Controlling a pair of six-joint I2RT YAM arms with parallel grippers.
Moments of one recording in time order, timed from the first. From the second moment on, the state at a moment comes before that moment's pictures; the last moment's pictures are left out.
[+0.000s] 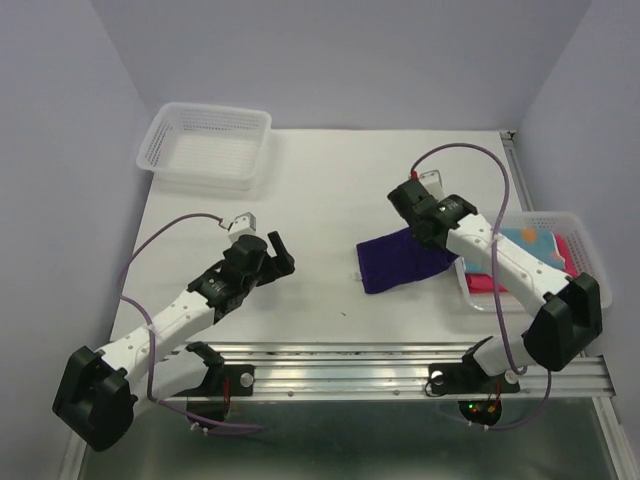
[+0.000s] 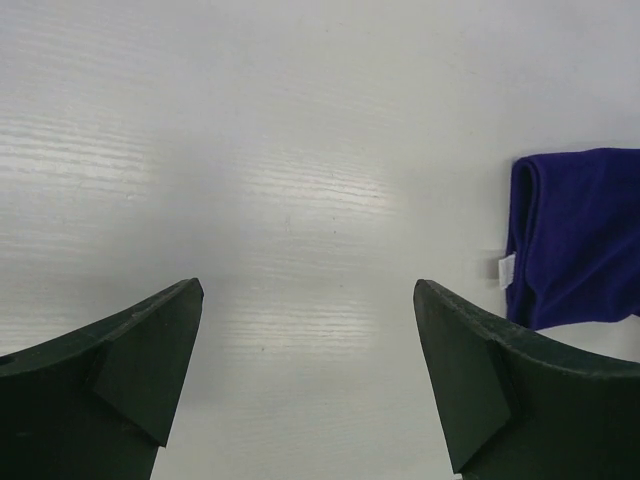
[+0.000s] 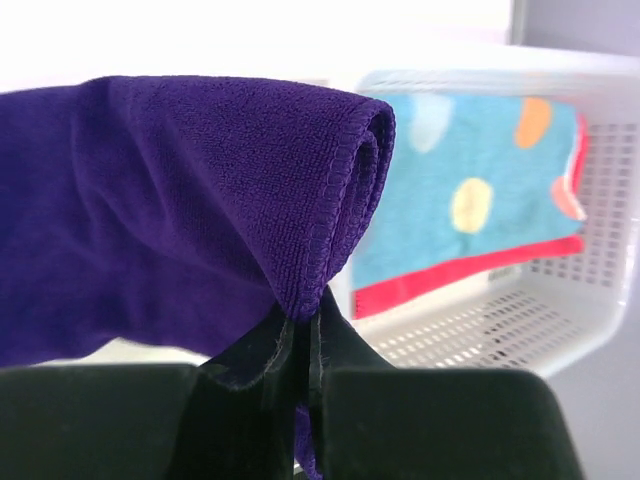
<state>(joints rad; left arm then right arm) -0.61 0.96 0.52 -0.25 -0.26 -0.79 0.61 1.47 1.21 -0.99 0.74 0.36</state>
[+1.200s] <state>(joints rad) -0.60 0.95 0.53 -0.18 -0.17 -0.73 -0.01 1.34 1.41 -1.06 0.75 -0.21</state>
